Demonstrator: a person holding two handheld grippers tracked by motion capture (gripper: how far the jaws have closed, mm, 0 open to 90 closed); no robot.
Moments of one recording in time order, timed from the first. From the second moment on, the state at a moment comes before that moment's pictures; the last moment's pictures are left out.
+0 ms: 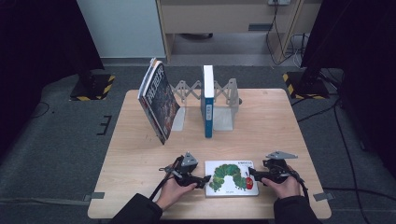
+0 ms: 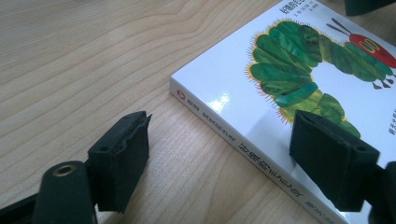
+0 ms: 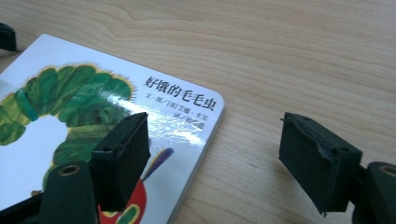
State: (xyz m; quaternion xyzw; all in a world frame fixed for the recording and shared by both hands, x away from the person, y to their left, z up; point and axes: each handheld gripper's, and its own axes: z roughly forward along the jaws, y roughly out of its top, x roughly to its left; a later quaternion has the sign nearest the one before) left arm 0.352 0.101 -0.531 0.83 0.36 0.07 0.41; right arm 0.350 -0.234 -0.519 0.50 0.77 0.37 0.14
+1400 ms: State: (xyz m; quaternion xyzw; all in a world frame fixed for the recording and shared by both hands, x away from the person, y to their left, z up) left arm 0.353 0.097 -0.536 0.83 0.36 0.06 0.42; right arm 0.342 -0.226 -0.517 0.51 0.75 0.42 0.05
